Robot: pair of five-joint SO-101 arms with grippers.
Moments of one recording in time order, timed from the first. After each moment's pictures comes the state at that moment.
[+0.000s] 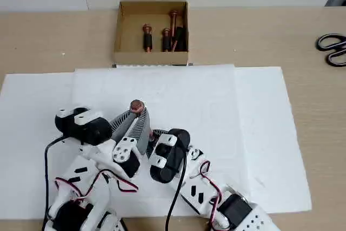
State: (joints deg) left arm 24.1 -103.4 77.0 49.4 24.0; right arm -48.5 -101.8 95.4 29.8 10.5
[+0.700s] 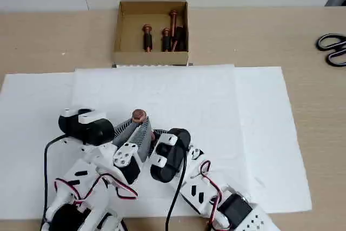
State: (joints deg) left arm 27.2 -103.5 73.9 58.4 26.2; right arm -48.3 -101.7 95.4 29.9 10.6
